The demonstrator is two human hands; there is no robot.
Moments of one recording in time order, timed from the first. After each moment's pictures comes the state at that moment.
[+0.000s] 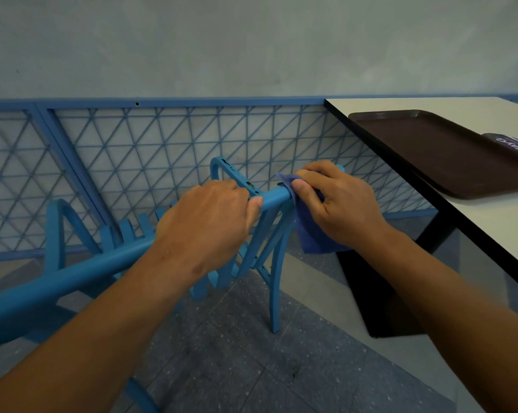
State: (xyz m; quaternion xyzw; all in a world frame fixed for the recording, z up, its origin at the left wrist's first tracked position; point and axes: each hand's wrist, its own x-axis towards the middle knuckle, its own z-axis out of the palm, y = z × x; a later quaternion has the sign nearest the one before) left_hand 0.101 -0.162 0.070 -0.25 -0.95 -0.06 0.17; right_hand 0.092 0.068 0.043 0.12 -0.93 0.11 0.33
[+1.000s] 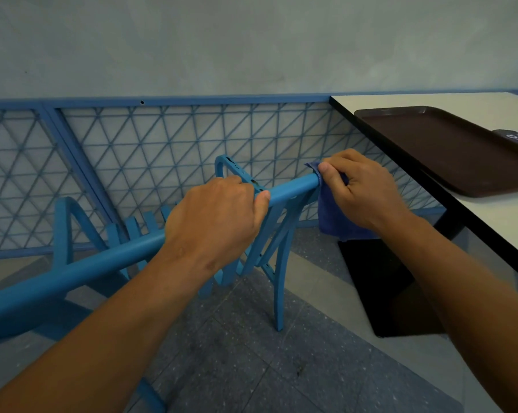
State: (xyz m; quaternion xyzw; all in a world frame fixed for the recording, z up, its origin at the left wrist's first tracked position) left_hand 0.102 -0.156 0.068 -0.22 -0.95 -0.04 0.23; right_hand 0.072 0.103 0.043 0.08 -0.94 0.17 0.30
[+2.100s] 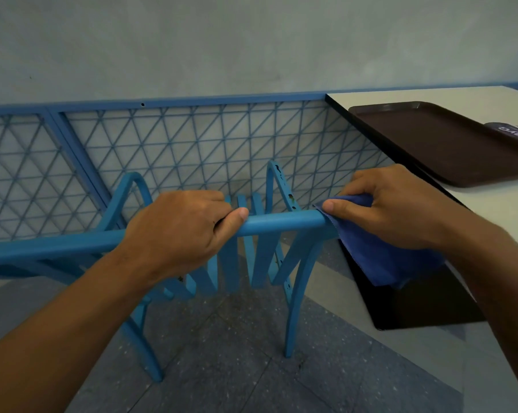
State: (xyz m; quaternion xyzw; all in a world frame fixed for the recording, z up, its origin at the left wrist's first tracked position) left_hand 0.115 -0.206 0.066 -0.38 -0.89 -0.09 0.25; right_hand 0.166 0.101 0.104 0.14 -0.97 0.15 0.11
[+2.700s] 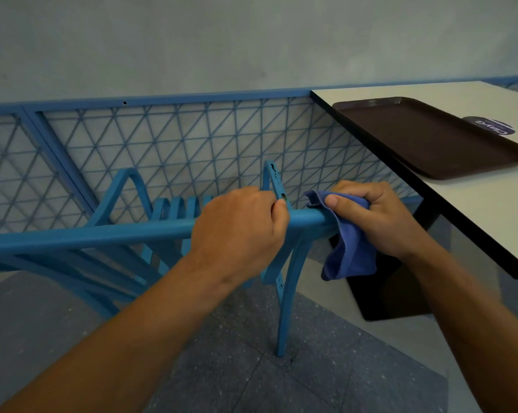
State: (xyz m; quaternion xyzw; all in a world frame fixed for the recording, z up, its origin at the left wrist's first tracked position) left_hand 0.147 -0.113 0.063 -0.26 -0.92 -0.17 0.22; right_hand 0.168 0.116 0.051 0.18 -0.81 0.54 0.11
